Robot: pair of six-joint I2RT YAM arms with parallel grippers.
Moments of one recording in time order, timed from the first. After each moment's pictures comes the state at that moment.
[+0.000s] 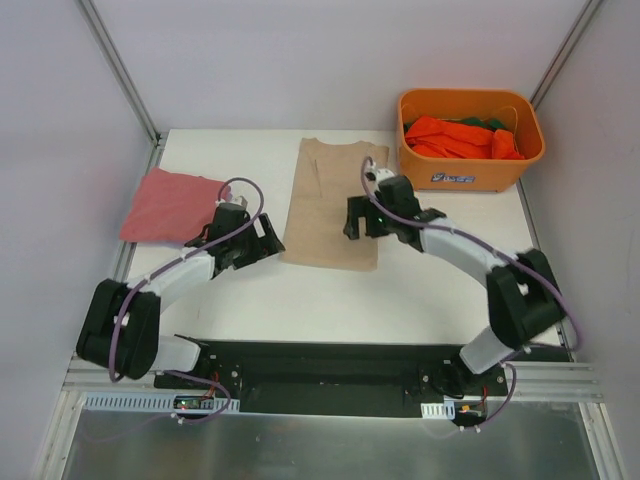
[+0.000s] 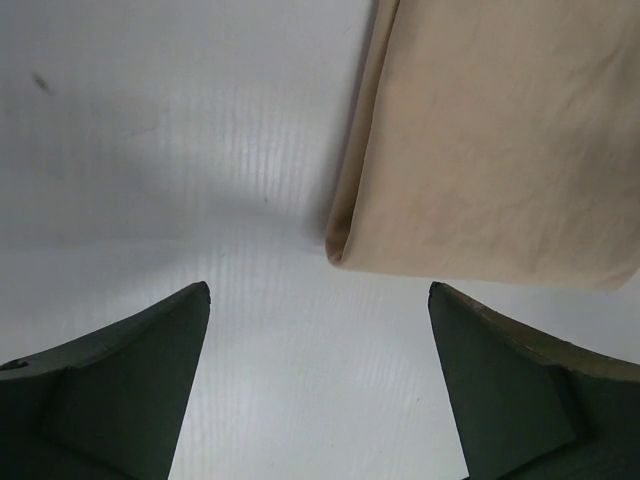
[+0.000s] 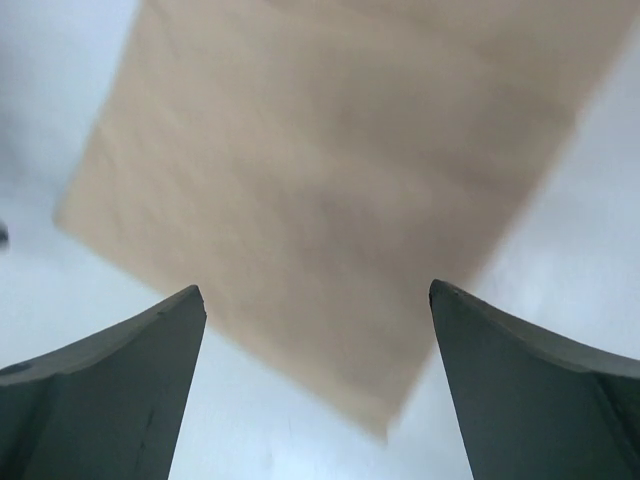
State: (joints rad) left arm -0.32 1.28 0.64 -0.18 0.13 -0.69; right arm 0.54 1.71 1.17 -0.18 -0.11 0.27
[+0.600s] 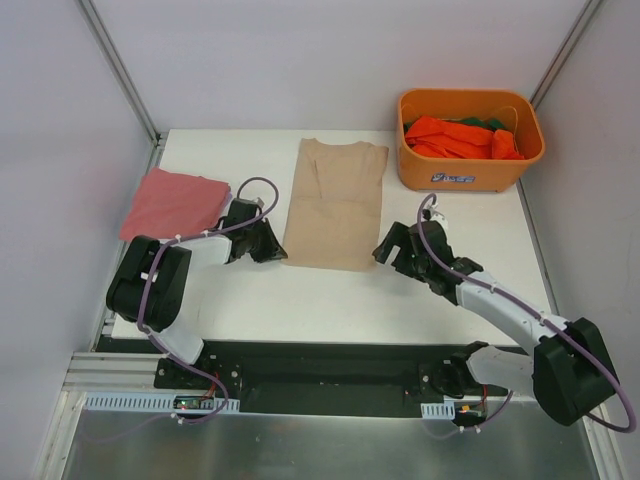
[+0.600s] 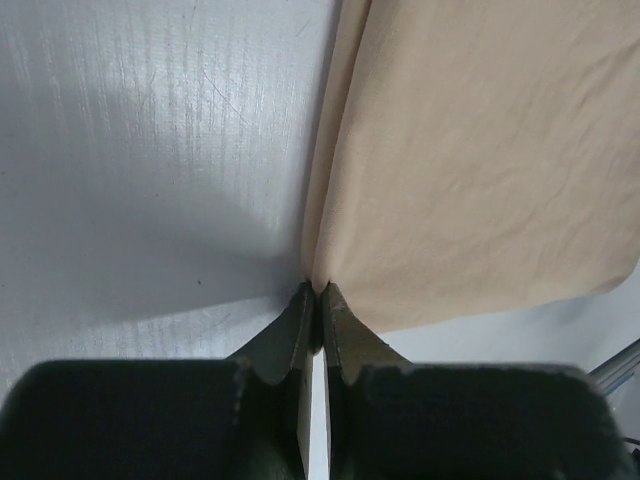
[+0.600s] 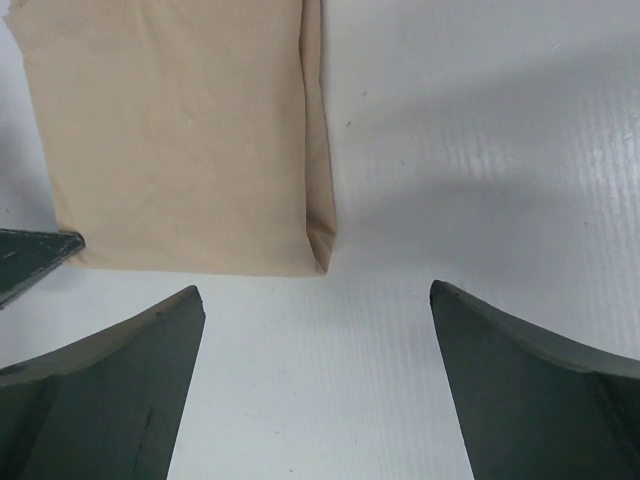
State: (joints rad) left arm -0.32 1.63 0.75 -0.03 0.31 -0.72; right arm 0.53 1.15 0.60 -0.21 0.12 0.79
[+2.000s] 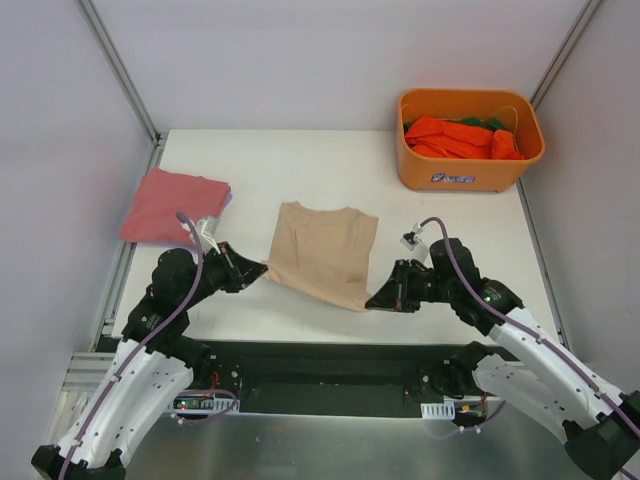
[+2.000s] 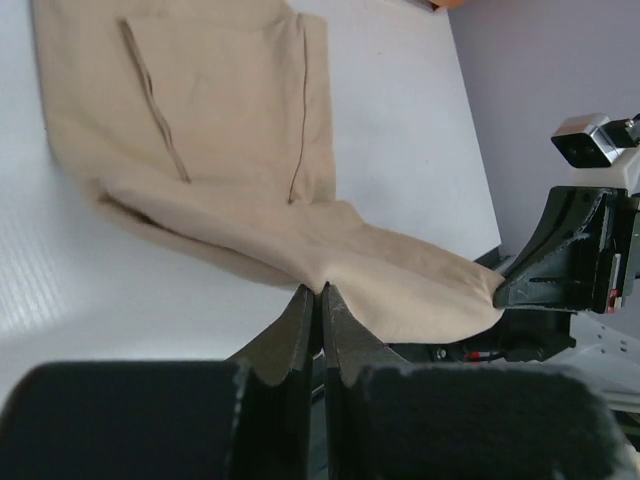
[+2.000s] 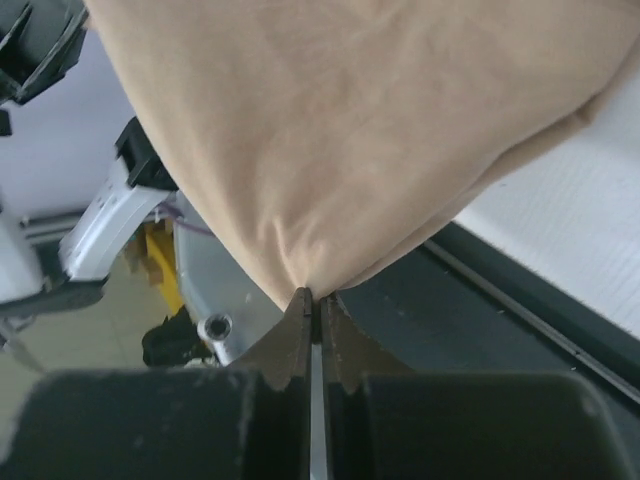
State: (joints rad) left arm -0.37 0.49 0.52 -0.39 0.33 -0.75; right arm 0.64 0.77 0.60 -0.50 -0.50 0.85
